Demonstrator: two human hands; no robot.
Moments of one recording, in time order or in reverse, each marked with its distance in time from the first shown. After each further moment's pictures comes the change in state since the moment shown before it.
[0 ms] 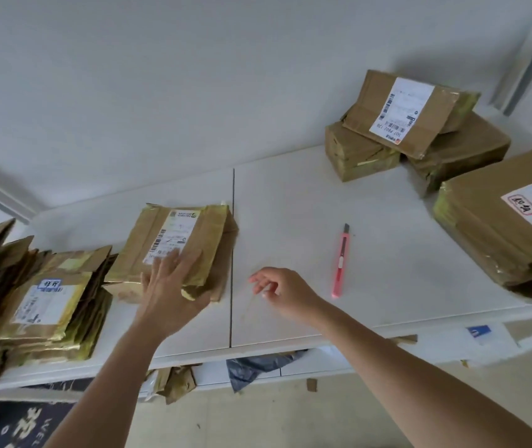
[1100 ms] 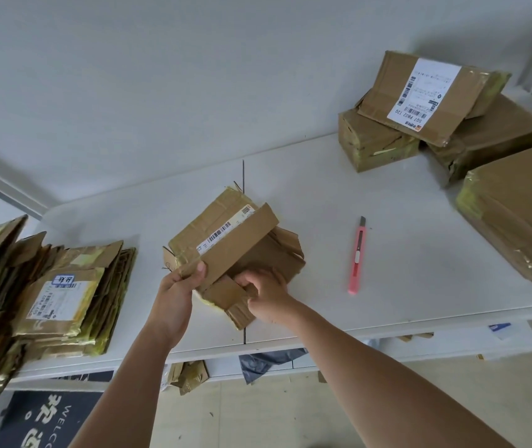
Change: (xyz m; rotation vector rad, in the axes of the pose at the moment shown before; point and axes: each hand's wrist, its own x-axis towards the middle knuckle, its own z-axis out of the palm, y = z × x) left_hand -0.008 0.013 -0.002 -1.266 -0.067 -0.254; right_hand 0.019 -0.030 0.043 -0.021 -0.122 0.098
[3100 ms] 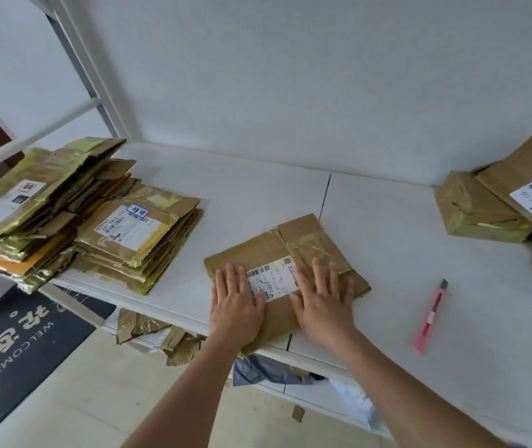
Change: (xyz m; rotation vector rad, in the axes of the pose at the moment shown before) left_hand -0.002 -0.081 -0.005 1.142 0.243 -0.177; right_hand 0.023 0.003 0.022 -0.928 0.031 0.038
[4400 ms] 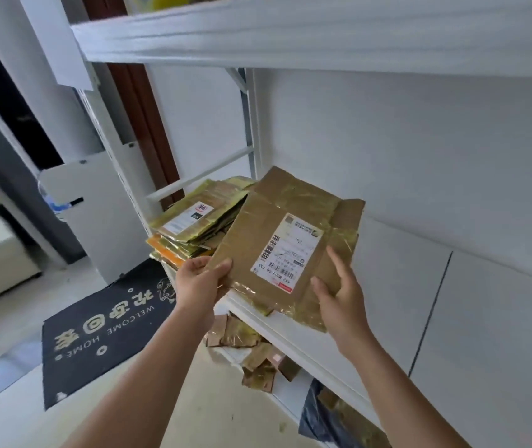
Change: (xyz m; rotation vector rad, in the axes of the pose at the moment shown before) left_hand -0.083 -0.155 -0.207 -1.656 0.644 -0.507; right_hand -0.020 -0.191 -0.103 1.140 0.112 -0.291
